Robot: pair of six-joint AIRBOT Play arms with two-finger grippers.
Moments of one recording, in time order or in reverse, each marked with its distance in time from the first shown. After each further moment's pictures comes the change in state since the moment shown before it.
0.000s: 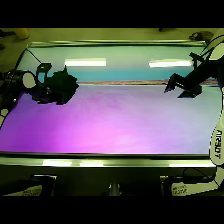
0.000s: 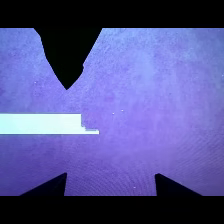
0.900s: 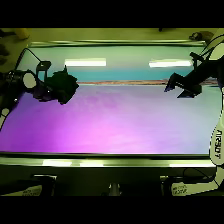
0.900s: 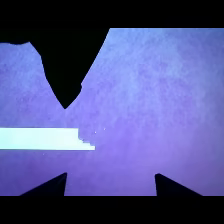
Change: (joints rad) left arm 0.000 -0.010 0.000 -0.015 0.099 -0.019; right arm 0.000 0.000 0.000 0.000 -0.019 0.000
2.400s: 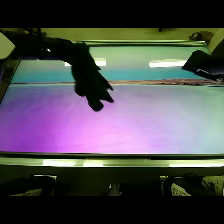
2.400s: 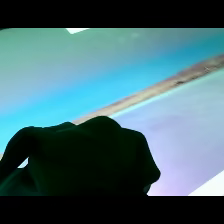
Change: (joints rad) left arm -0.266 -0.014 0.530 -0.273 0.042 0.230; right arm 0.000 0.366 0.000 -0.025 -0.165 -0.060
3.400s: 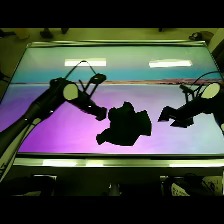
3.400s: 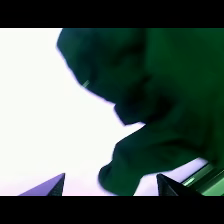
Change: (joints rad) left arm -0.140 -0.037 -0.476 0.024 -0.145 -0.077; right arm 0.000 0.008 -0.731 0.091 -0.013 -0.096
